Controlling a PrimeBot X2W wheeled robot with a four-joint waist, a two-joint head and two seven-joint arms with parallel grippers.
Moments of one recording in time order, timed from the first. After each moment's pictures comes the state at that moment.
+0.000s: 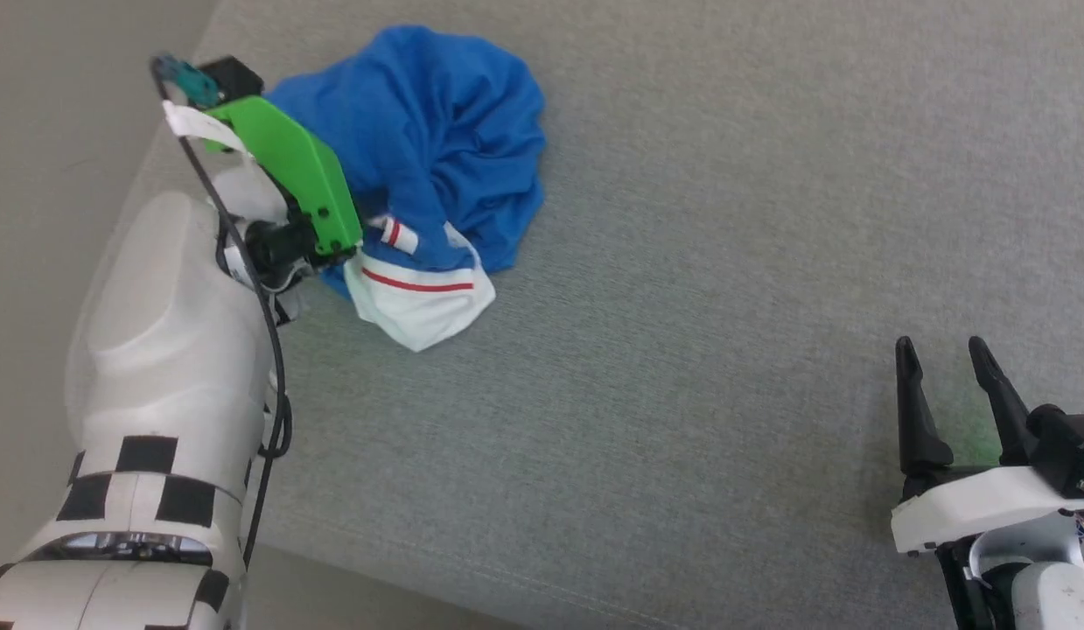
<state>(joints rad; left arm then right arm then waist) -0.98 0.16 -0.10 0.88 -0.54 -0.04 0.67 -0.04 -0.05 -0.13 0.02 0.12 0.13 -0.09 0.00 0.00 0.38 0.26</state>
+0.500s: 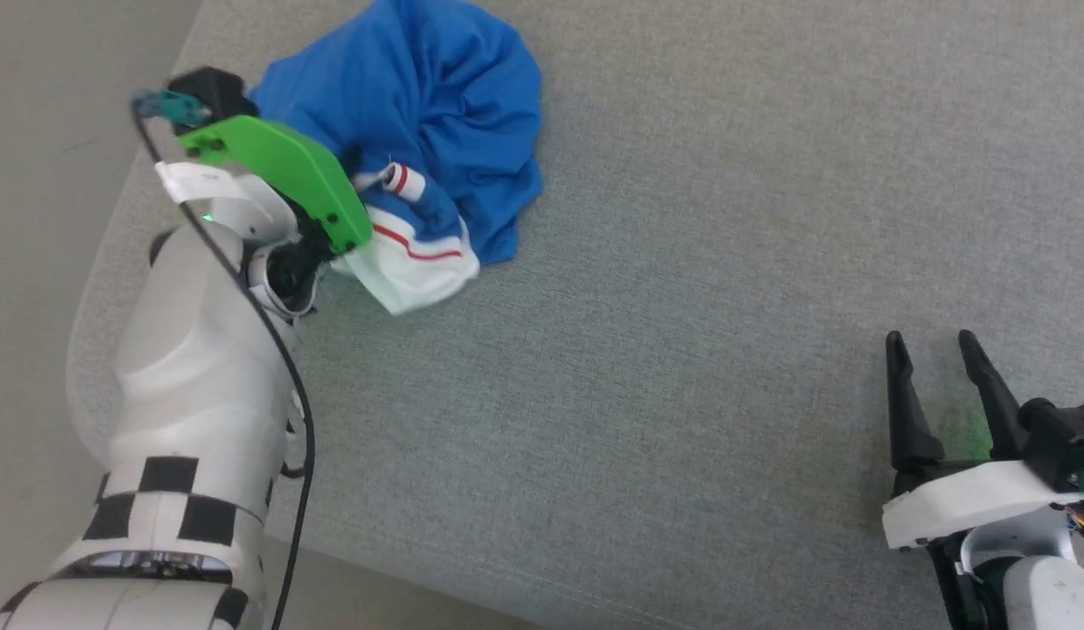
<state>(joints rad) -0.94 0.12 -0.07 0.87 -0.56 -0.06 0.33 -0.05 -0.05 -0.12 0.01 0.13 0.13 -0.08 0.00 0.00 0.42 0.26</state>
